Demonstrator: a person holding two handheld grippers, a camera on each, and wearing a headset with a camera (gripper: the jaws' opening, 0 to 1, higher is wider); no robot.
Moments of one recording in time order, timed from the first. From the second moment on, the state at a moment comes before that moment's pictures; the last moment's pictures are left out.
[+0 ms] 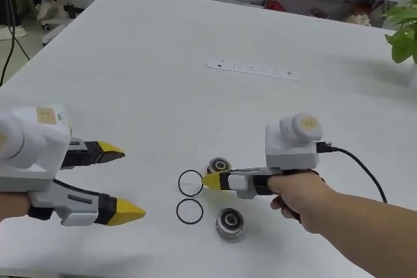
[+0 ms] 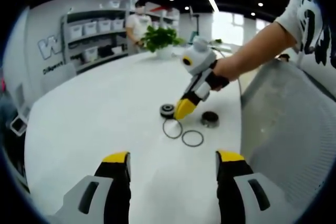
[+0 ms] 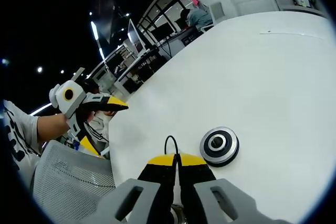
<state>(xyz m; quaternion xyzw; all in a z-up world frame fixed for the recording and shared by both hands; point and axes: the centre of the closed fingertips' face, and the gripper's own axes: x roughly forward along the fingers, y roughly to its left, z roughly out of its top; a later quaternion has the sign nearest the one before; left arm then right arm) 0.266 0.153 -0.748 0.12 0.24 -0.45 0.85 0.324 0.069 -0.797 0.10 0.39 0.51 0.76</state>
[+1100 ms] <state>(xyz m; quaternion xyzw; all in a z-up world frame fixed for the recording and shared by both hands) 0.262 0.152 -0.754 0.12 0.25 -0.45 0.85 0.323 0.066 -0.803 0.11 0.41 0.50 0.76</state>
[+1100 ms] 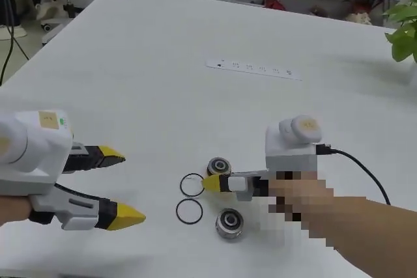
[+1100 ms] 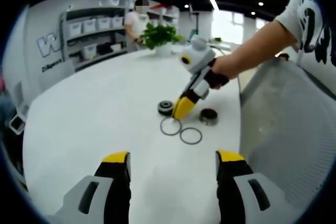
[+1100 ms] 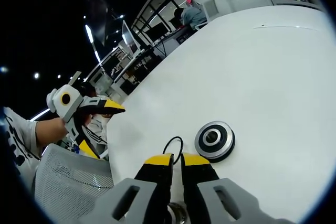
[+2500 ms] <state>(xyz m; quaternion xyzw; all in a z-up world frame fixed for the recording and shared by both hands) 0.273 0.146 -0.745 0.13 0.25 -0.46 0.84 0.317 0.062 -0.771 0.12 0.37 0.53 0.76</state>
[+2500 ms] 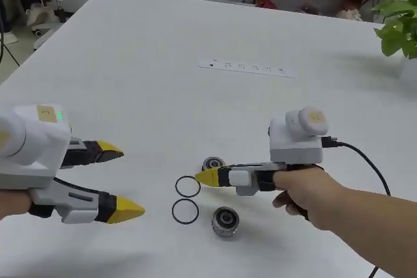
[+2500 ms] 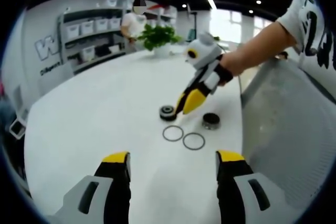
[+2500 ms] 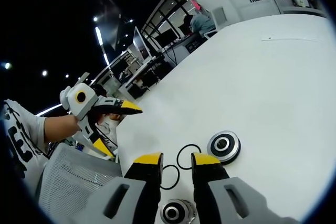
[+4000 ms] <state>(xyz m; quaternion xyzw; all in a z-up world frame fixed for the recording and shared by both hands) 0.294 0.111 -0.728 0.13 0.23 -0.49 0.83 0.333 0.019 -0.755 0.03 0.30 0.51 0.80</state>
